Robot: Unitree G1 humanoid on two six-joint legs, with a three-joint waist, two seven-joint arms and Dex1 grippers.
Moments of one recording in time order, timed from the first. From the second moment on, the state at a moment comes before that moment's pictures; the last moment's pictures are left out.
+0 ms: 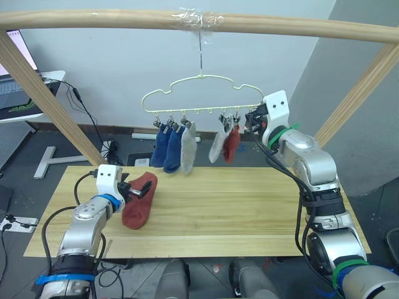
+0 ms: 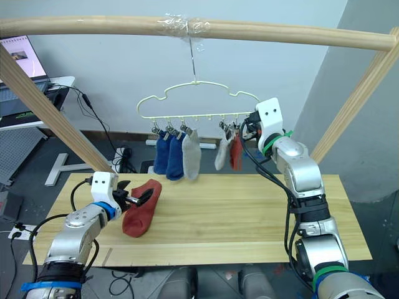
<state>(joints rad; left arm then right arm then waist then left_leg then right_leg) -0.24 0.54 0.13 0.35 -0.21 0.26 -0.49 -0.75 -0.26 0.02 0.07 0.15 0.66 0.33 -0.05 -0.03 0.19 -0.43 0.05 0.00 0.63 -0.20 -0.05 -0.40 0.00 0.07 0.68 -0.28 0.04</state>
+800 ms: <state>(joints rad) -0.46 0.51 0.14 0.89 -0.16 0.15 -0.62 -0.76 -0.29 0.02 0.01 0.17 0.75 0.35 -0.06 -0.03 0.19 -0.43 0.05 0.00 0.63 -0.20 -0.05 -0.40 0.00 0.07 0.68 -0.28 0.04</state>
